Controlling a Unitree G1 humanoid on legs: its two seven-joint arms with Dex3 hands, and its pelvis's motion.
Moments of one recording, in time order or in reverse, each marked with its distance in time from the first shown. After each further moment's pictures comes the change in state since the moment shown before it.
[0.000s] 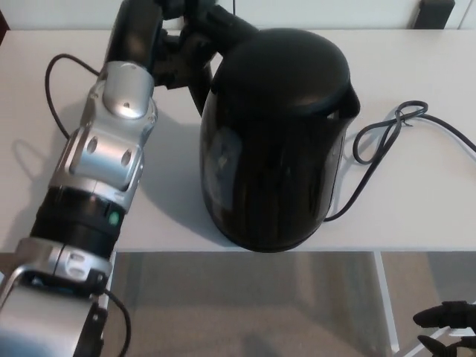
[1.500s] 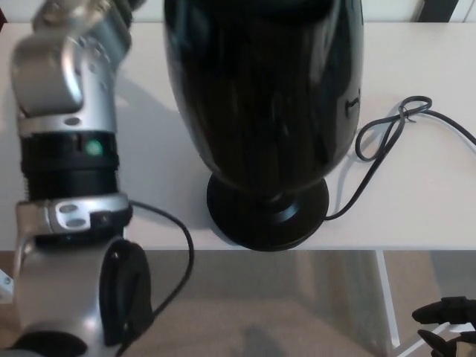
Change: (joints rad) left_arm -0.207 -0.137 0.502 -0.274 -0.314 0.387 -0.118; right_arm -0.009 0.000 -0.004 -0.003 -0.001 0.000 0.000
